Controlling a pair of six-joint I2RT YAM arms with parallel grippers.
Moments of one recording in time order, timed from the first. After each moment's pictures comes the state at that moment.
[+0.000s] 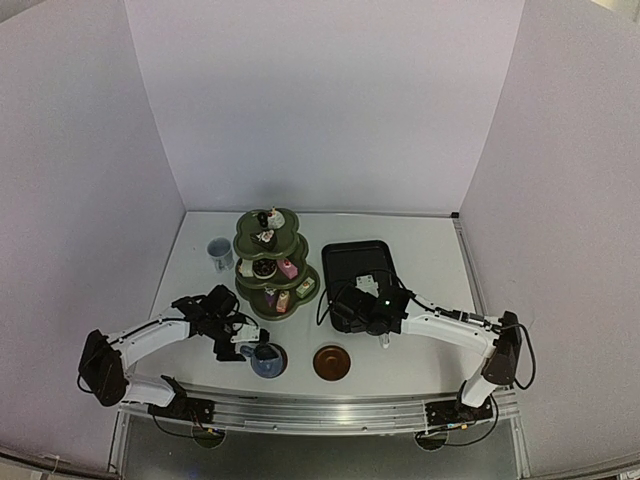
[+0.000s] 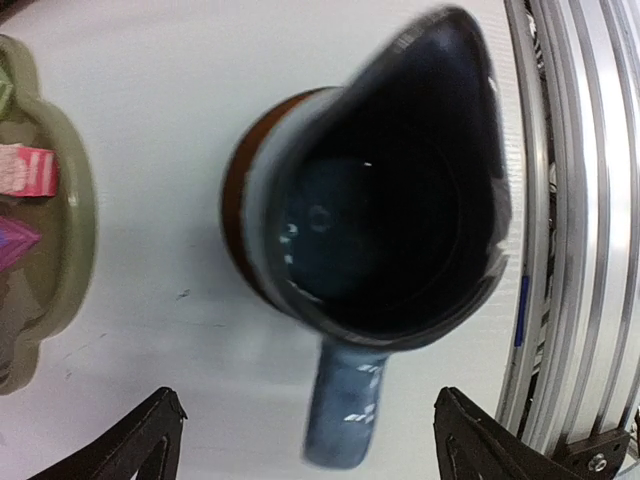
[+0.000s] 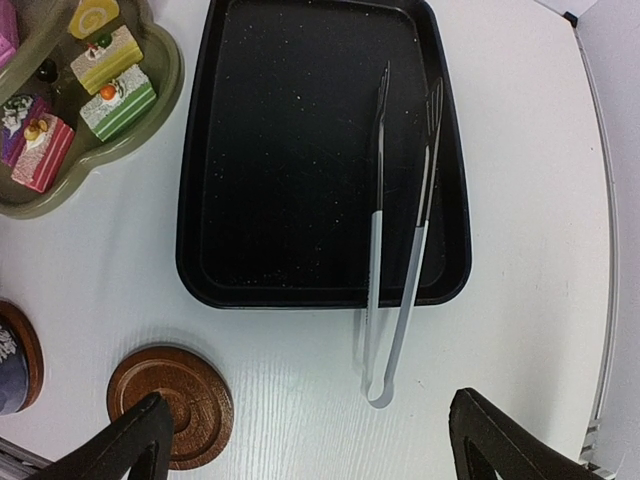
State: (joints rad) left arm -0.66 1.29 0.81 -0.78 0.27 0.92; right arm 1.09 1.69 1.52 -1.12 0.55 0.85
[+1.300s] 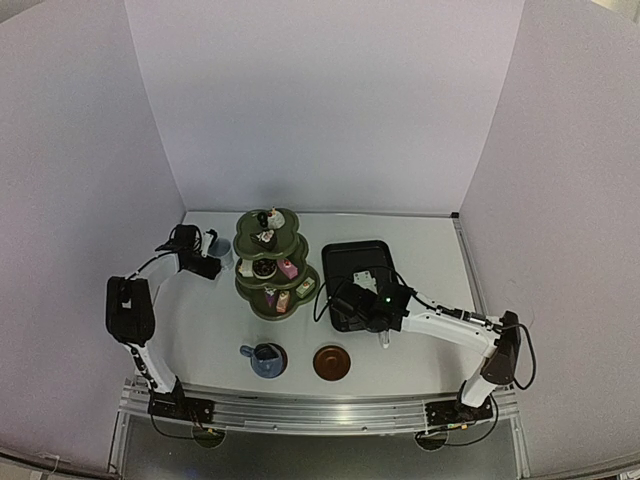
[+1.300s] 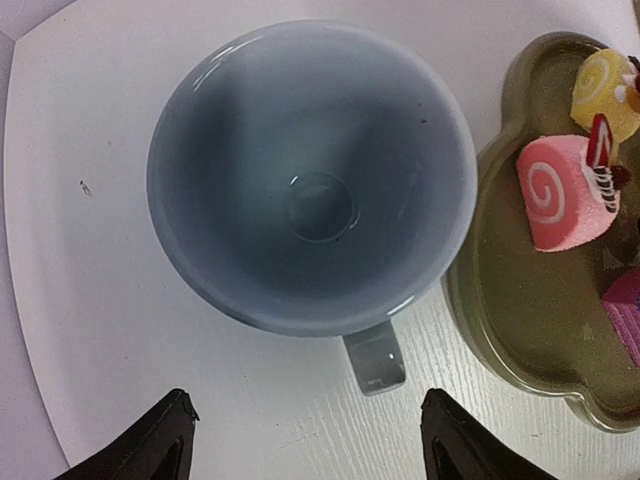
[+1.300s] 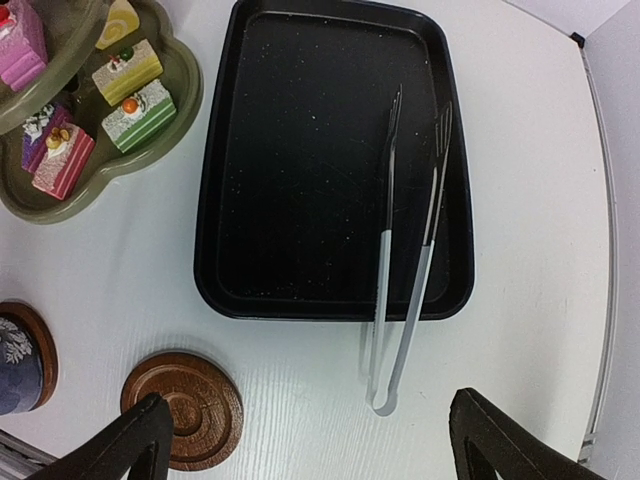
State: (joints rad) left arm -0.08 1.84 1.30 -0.46 0.11 0.26; right arm 1.09 1.70 1.57 -1.12 0.55 0.81
